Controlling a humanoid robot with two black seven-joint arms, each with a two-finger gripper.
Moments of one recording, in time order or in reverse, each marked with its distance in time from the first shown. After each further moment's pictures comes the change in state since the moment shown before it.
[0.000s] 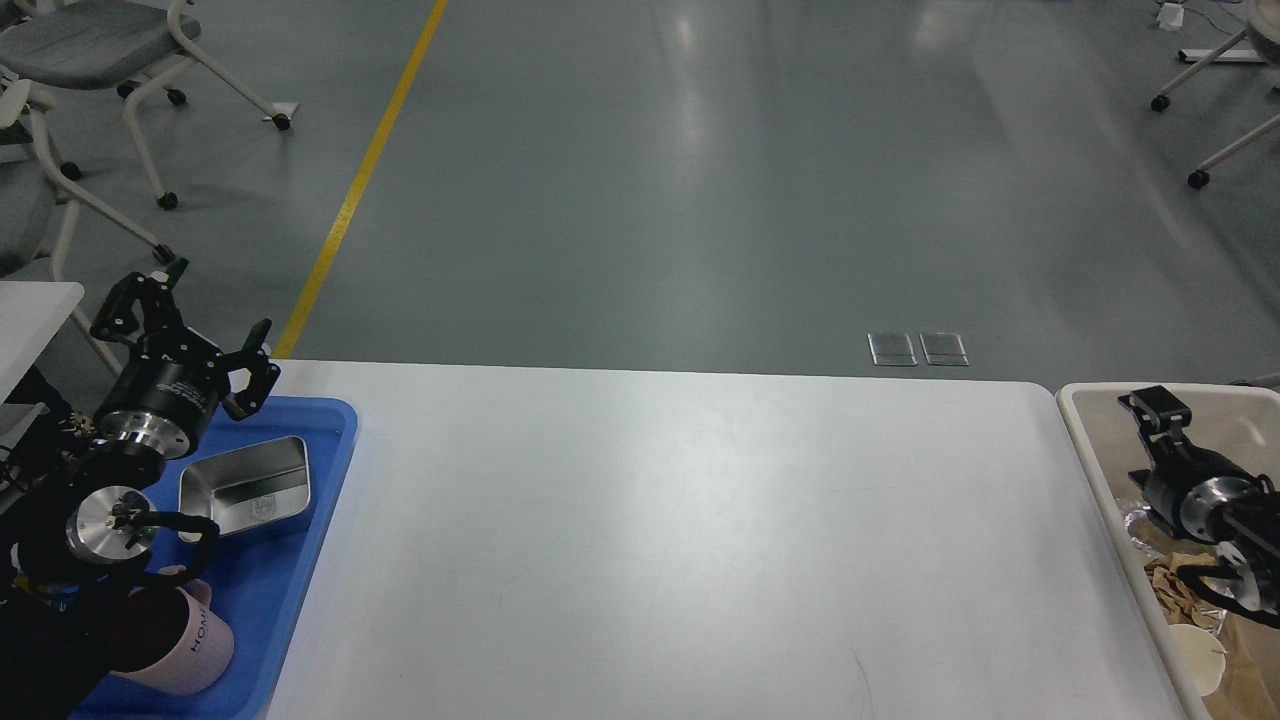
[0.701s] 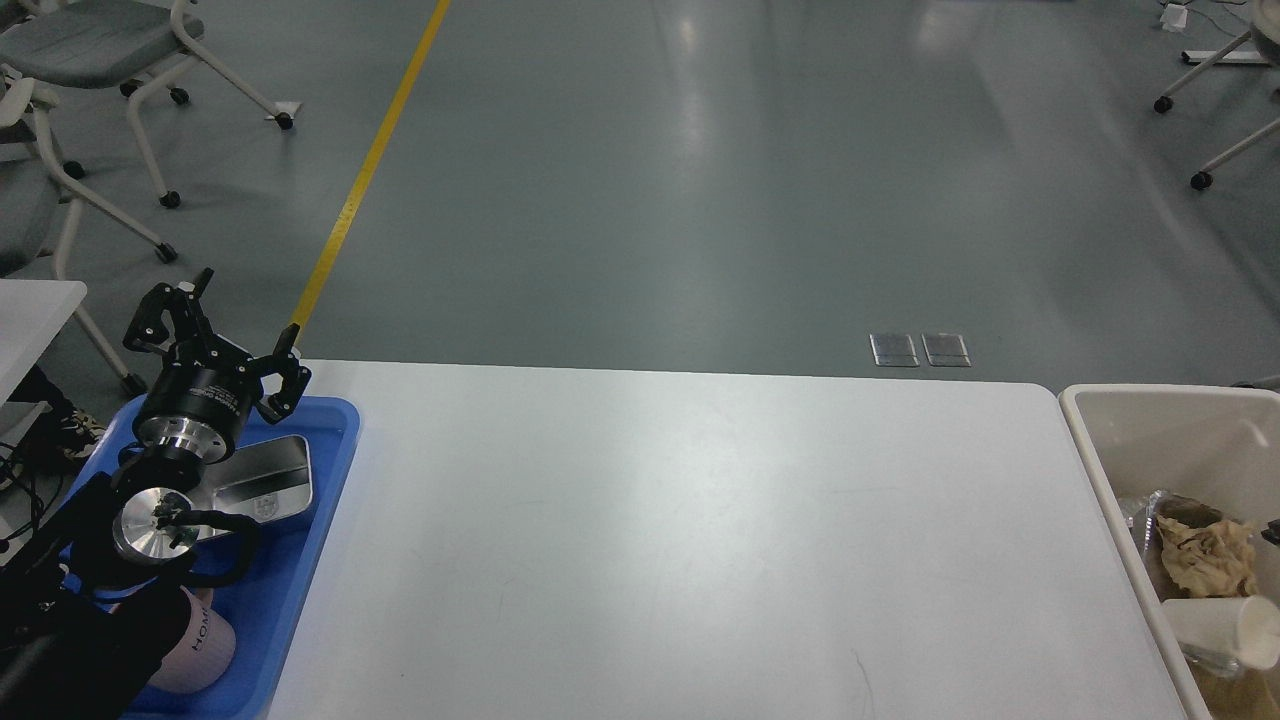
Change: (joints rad) left arm -0.004 -0.133 -0.025 -0.003 -0.012 0.041 -0.007; right arm -0.201 -0.264 -0.475 -0.025 -0.008 0.026 -0.010
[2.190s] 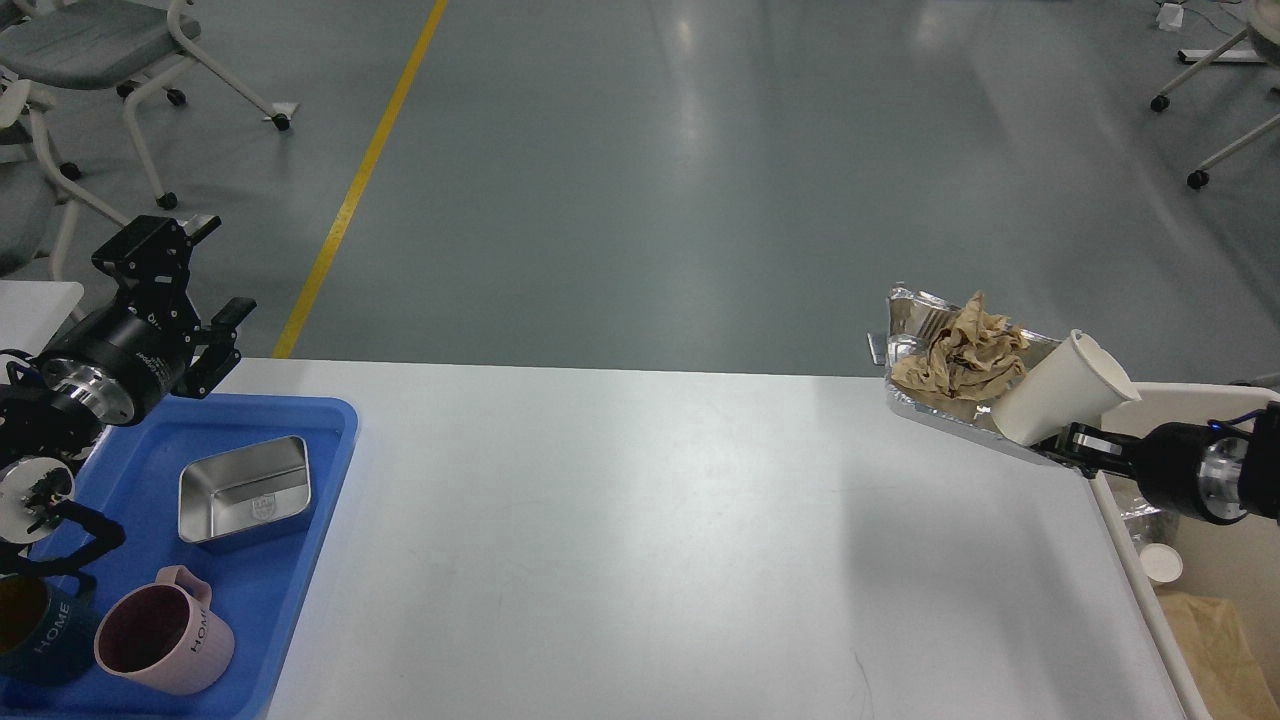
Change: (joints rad) left arm -0.118 0.486 0.455 -0.303 0.002 0.153 -0.002; right arm 0.271 -0.221 0.007 0.664 -0.702 0.117 0.007
